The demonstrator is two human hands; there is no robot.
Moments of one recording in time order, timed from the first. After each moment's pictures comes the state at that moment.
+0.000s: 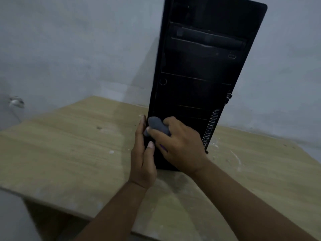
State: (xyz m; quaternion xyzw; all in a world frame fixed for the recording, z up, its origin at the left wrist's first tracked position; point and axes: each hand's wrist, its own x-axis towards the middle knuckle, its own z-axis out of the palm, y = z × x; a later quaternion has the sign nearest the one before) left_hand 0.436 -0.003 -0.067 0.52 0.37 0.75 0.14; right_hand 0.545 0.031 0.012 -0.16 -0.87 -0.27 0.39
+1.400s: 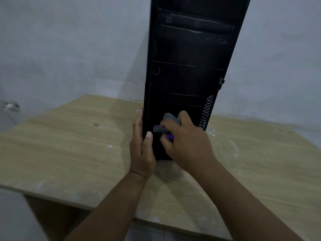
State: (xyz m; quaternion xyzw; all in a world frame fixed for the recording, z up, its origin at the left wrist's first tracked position) left_hand 0.435 0.001 -0.075 0.53 0.36 0.75 0.13; right_hand 0.561 -0.005 0.006 -0.40 -0.85 -0.14 0.31
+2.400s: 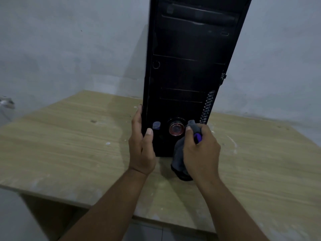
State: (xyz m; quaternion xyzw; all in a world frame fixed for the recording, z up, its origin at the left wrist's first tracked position) left_hand 0.439 0.002 -0.072 0.54 0.34 0.76 0.13; right_hand 0.574 -0.014 -0.020 -0.50 -0.62 0.20 0.58
